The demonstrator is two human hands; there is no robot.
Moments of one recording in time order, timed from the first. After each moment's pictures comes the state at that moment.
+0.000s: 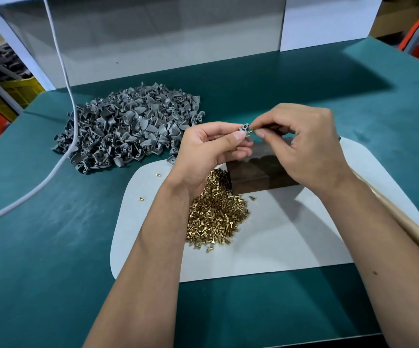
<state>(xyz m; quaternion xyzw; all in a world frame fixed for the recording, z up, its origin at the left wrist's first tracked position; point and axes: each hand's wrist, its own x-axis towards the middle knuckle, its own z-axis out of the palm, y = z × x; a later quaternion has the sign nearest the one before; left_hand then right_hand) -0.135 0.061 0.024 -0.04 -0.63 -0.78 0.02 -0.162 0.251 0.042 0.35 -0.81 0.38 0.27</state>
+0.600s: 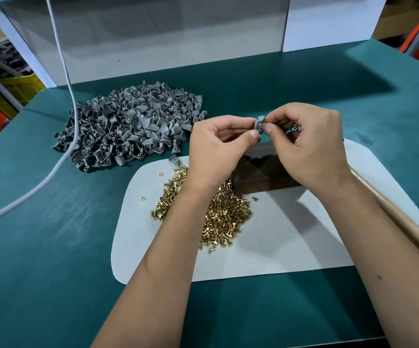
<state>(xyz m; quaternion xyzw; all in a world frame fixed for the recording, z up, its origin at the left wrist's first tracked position) -0.137 0.084 0.025 -0.05 -0.69 -0.71 0.17 -0.165 0.245 0.035 0.25 -0.83 0.41 0.29</state>
